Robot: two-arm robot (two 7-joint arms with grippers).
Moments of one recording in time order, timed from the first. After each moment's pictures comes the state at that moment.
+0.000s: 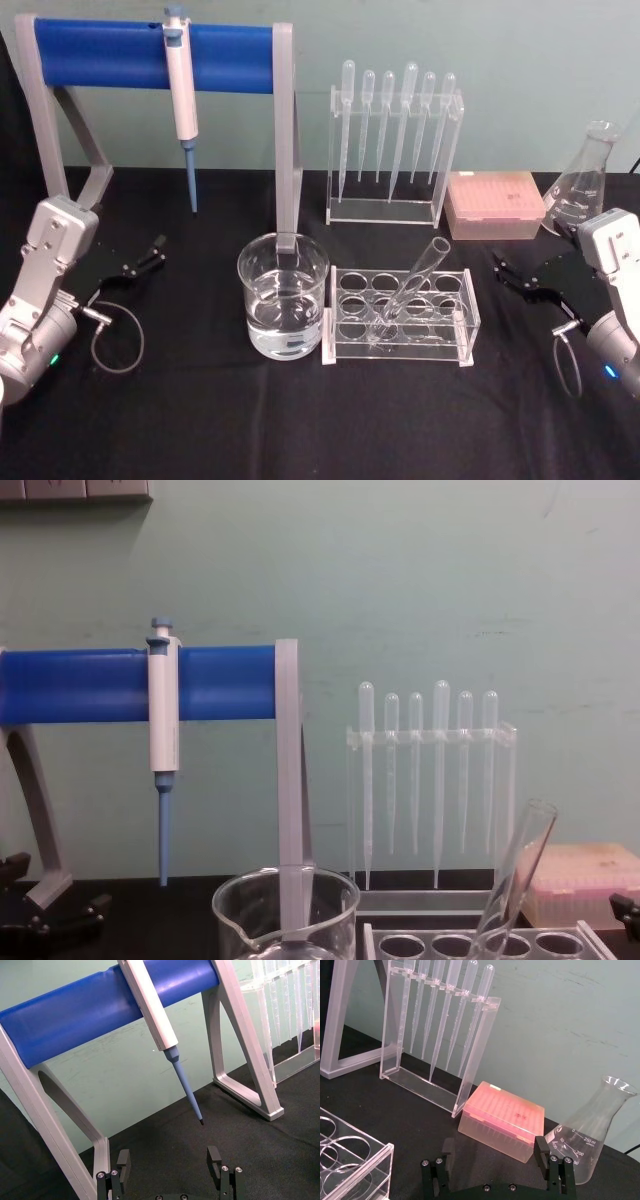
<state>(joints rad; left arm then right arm) -0.20 0.60 0.45 -1.41 -0.25 -0.12 0.03 0.20 0.60 -0.45 -1.41 0.25 -0.12 -0.03</state>
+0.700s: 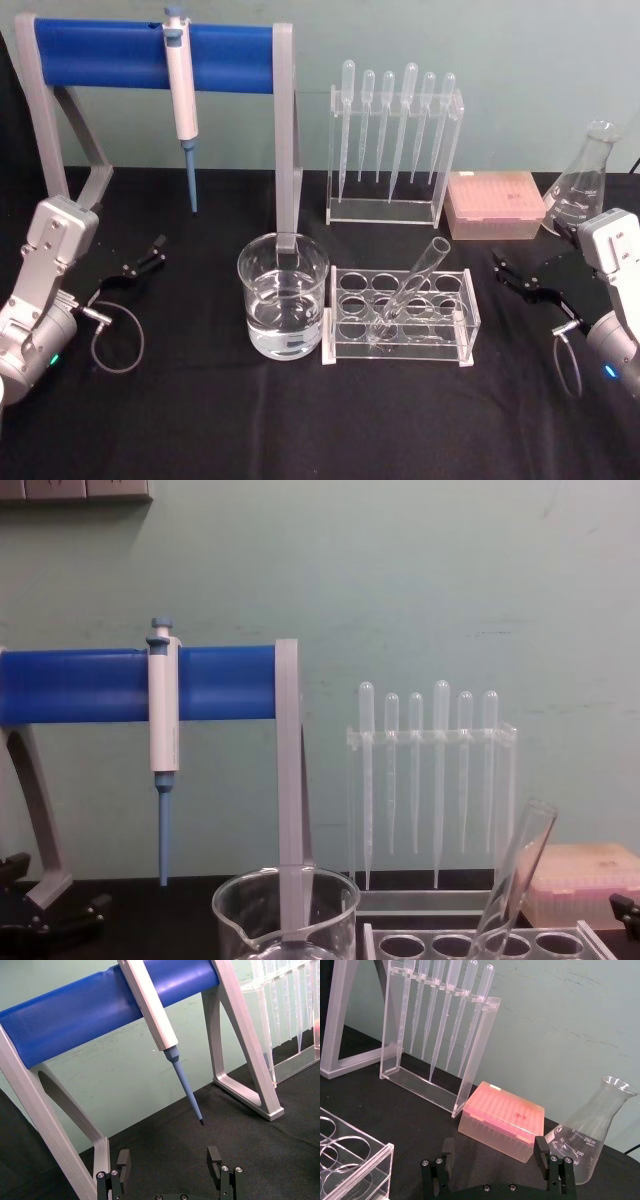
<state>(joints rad) -0.20 0.60 0.45 -1.41 -0.25 -0.12 0.03 0.20 0.60 -0.45 -1.41 0.25 -0.12 -0.03</state>
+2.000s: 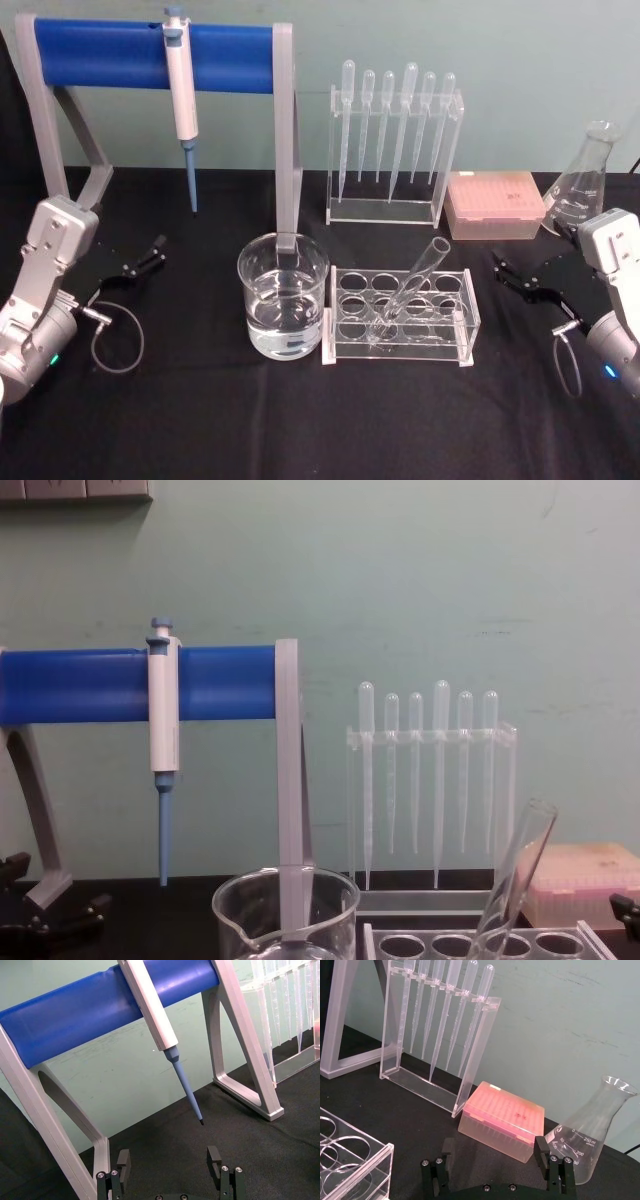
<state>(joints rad) -0.20 0.60 0.45 -1.41 -0.25 -0.12 0.03 0.20 0.60 -0.45 -1.41 0.25 -0.12 -0.03</state>
